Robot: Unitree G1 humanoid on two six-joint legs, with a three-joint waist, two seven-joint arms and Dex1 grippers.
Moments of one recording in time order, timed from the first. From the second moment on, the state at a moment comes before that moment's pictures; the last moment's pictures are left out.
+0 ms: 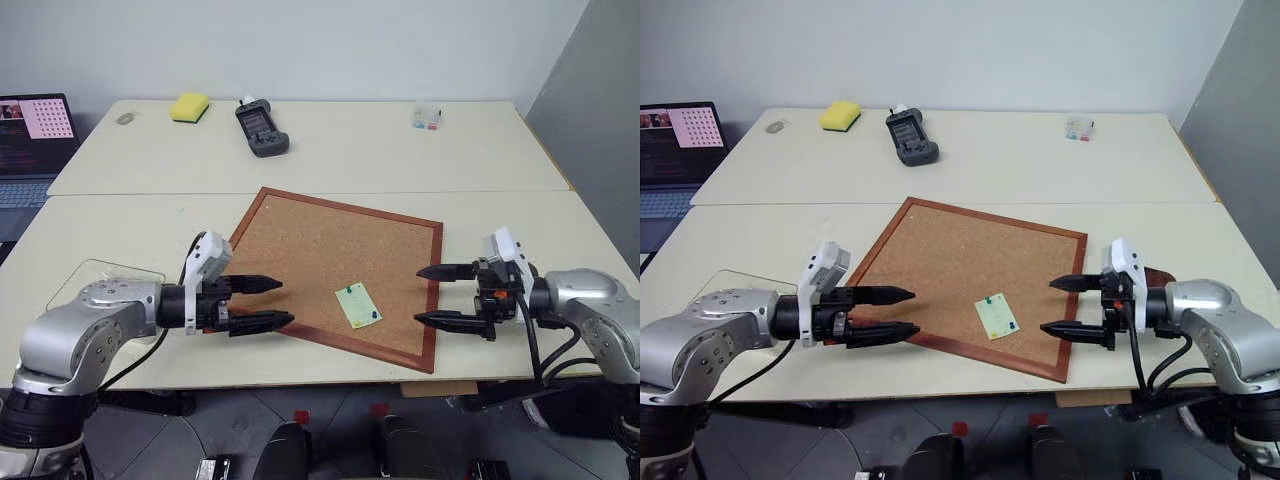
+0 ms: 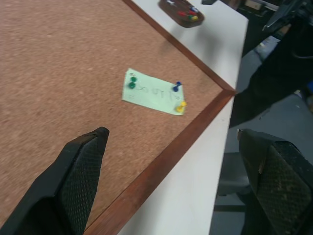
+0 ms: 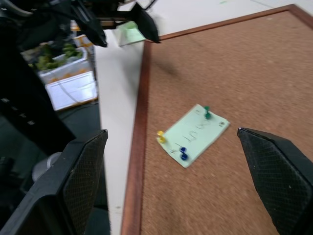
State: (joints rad) left arm -0.27 0.87 0.09 -0.29 -0.72 0.87 -1.11; right arm -0.32 -0.78 -0.01 -0.28 0.64 0.66 1.20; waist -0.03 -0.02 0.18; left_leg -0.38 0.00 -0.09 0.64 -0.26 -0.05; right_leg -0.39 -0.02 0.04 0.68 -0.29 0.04
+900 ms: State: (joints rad) left arm -0.30 0.87 0.04 -0.23 -0.65 0.79 -1.14; right arm -0.32 -0.78 -0.01 -0.31 0.68 0.70 1.15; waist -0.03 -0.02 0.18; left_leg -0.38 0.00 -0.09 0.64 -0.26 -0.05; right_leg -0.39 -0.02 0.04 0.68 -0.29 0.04
